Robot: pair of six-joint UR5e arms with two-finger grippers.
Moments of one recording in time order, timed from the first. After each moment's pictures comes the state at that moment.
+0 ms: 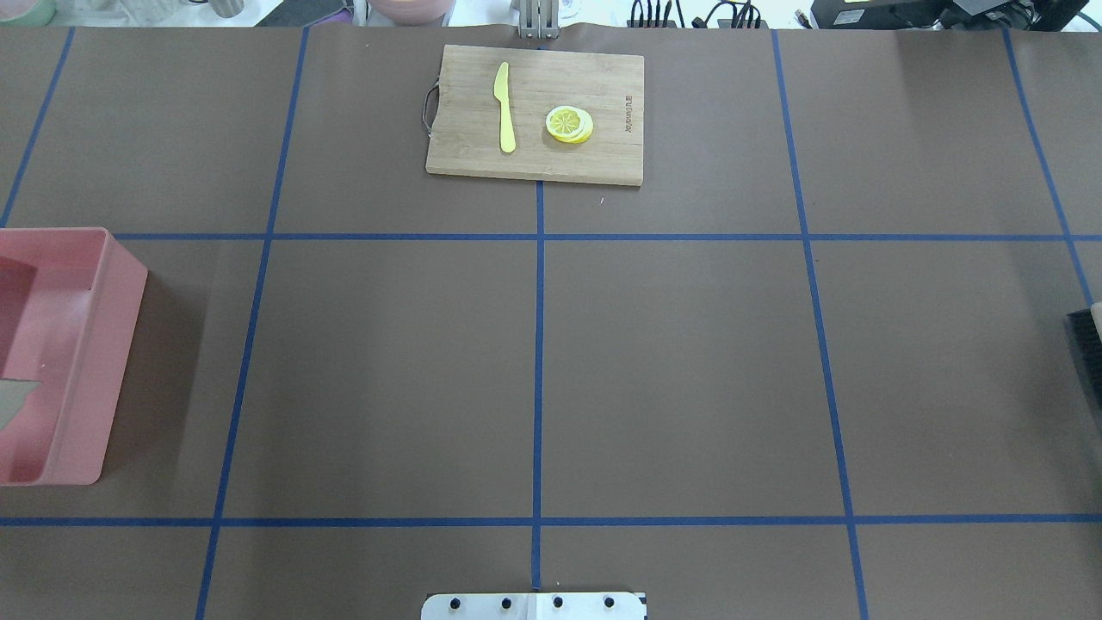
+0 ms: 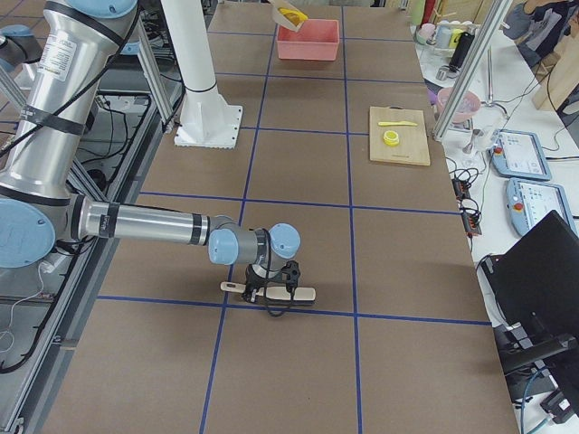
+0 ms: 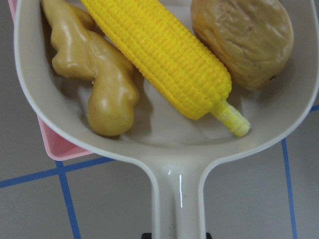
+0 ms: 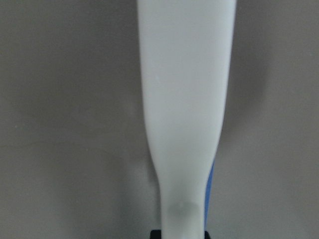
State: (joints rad) left arm -1.34 -0.83 -2.26 -1.57 -2.61 0.02; right arm 1.14 -1.91 1.73 -1.49 2.36 0.24
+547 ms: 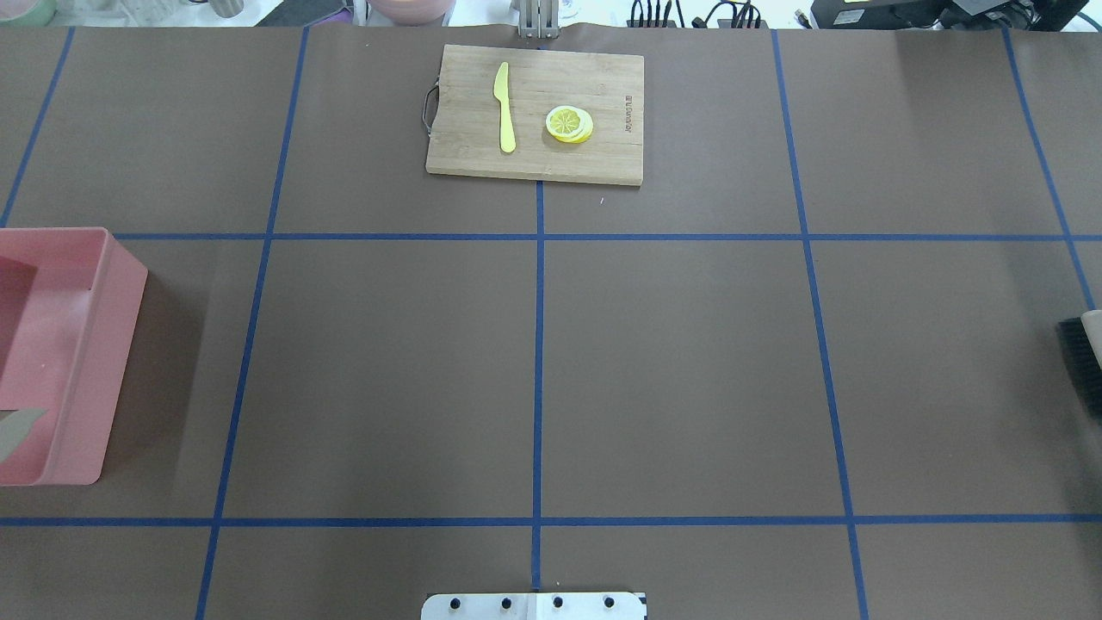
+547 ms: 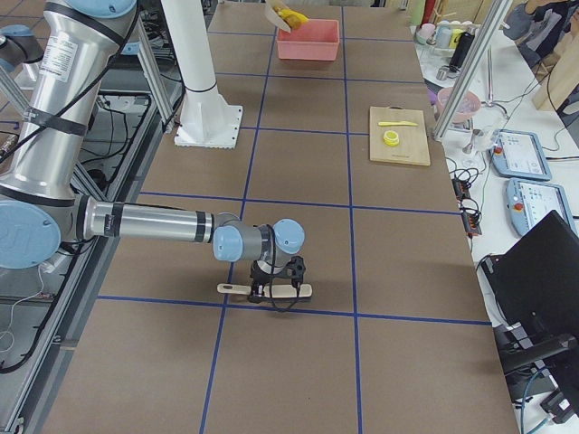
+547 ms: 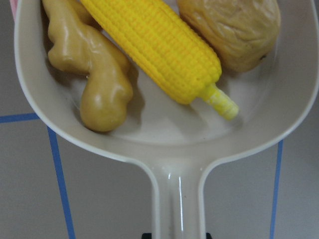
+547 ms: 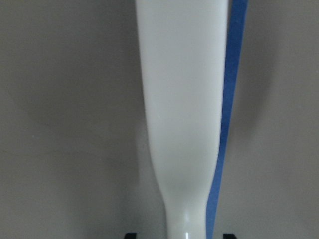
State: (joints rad) left arm -1.31 -0.85 -2.43 -1.22 -2.60 0.06; right arm 1.16 -1.88 1.75 -1.49 2.36 0.23
